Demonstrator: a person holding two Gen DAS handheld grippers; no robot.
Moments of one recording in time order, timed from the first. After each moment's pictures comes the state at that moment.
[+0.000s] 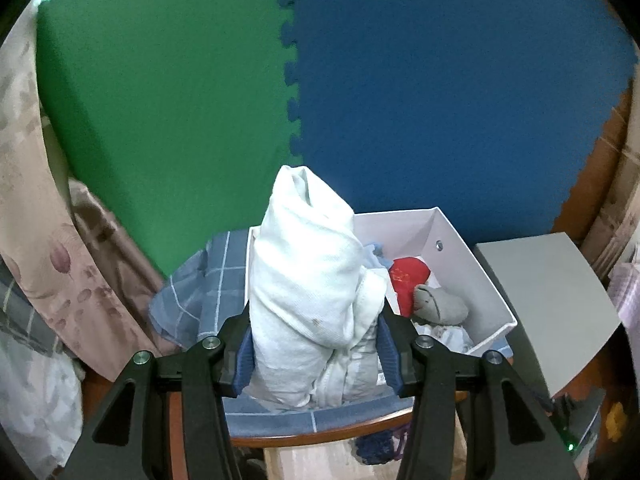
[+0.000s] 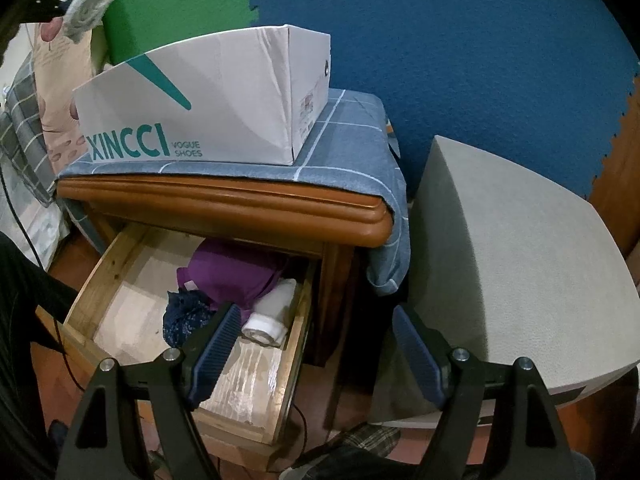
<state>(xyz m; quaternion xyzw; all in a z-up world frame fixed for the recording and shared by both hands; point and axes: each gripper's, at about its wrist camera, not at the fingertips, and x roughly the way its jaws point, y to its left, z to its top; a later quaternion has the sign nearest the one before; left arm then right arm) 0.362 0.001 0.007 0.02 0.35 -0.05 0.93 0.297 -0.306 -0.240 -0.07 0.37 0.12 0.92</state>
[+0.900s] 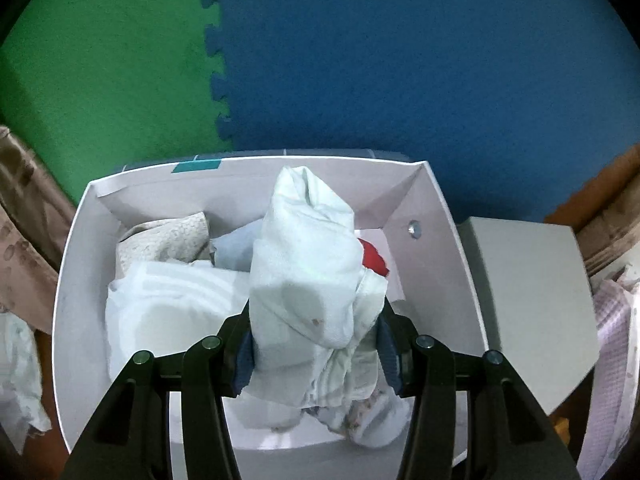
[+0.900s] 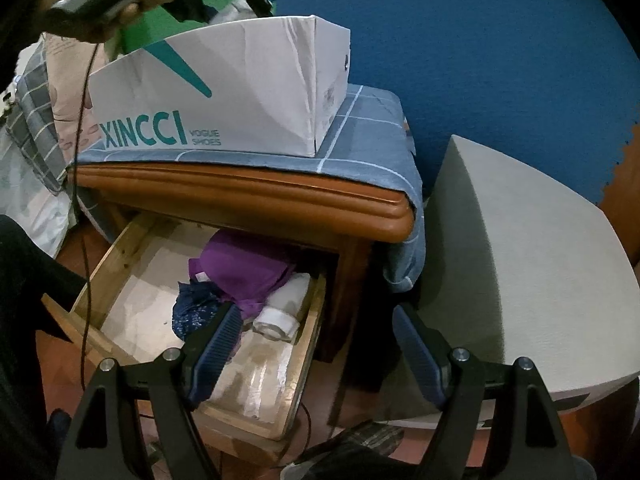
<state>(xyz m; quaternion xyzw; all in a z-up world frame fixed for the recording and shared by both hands) 0.498 -0.104 -0.077 -0.04 0.51 -0.06 0.86 0.295 -0.294 -0.243 -0.08 0.38 0.14 0.91</state>
